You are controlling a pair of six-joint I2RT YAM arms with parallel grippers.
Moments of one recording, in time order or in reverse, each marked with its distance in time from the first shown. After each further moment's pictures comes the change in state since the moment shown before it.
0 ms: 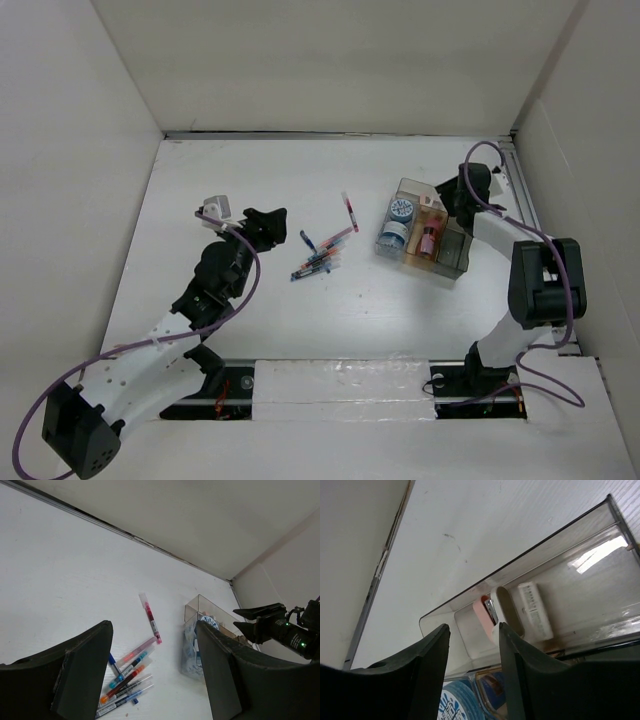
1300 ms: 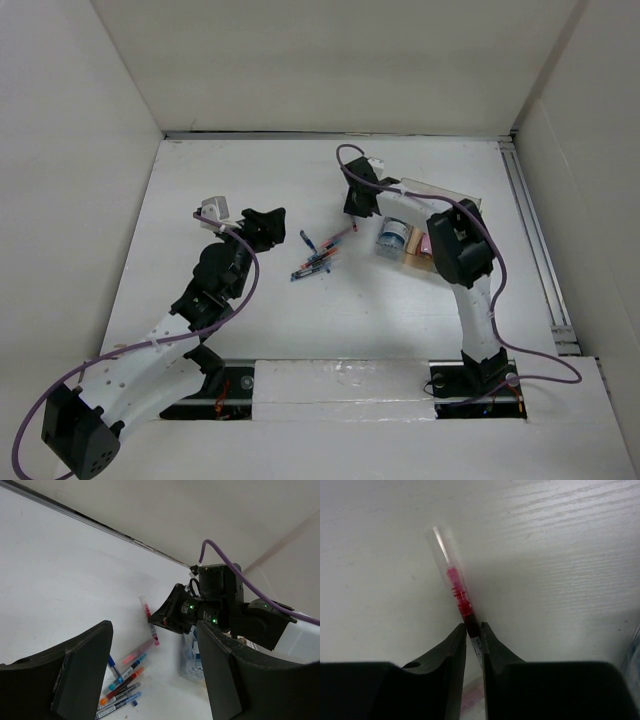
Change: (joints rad) left arm 0.000 -0.014 -0.006 0.008 -0.009 0.002; right arm 0.499 0.531 0.653 -0.456 0.050 -0.347
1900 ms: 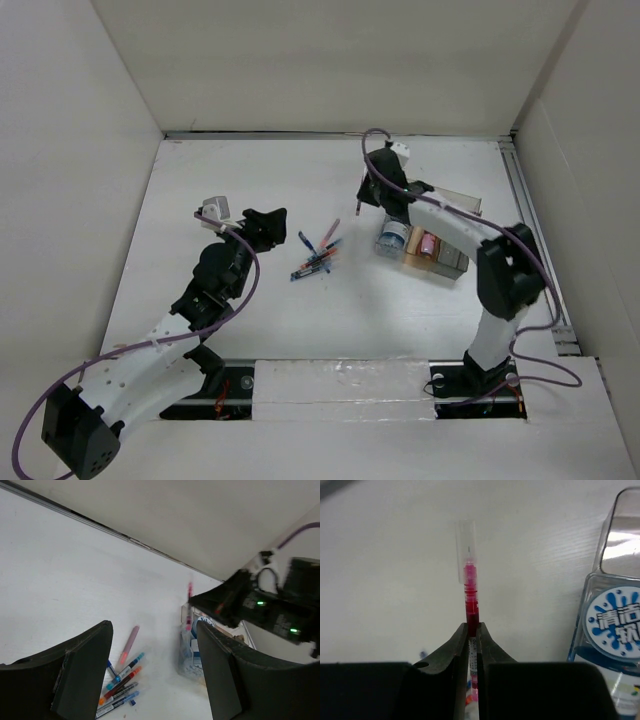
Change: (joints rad) left arm 0.000 0.001 0.000 0.003 0.017 0.001; right arm 0.000 -0.312 -0.217 0.124 0.034 0.014
